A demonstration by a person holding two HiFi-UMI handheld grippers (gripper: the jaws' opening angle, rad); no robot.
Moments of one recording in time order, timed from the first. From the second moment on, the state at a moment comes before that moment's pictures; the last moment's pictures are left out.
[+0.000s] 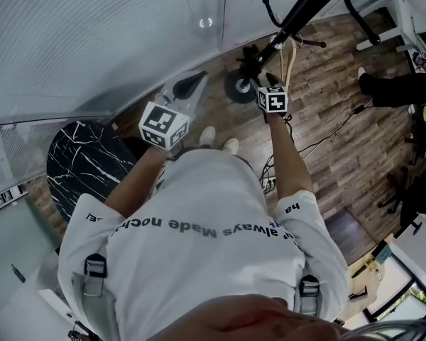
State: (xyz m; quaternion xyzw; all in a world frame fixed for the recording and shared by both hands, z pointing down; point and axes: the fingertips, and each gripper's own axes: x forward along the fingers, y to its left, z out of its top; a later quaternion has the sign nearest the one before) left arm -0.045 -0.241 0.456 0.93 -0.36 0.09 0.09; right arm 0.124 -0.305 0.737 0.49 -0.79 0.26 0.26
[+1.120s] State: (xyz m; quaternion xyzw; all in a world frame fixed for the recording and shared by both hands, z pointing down) left arm -0.007 -0.218 0.374 0.94 -0.32 -0.01 0.08; right arm 0.126 -0.180 0.376 0.53 -0.85 0.05 0.05
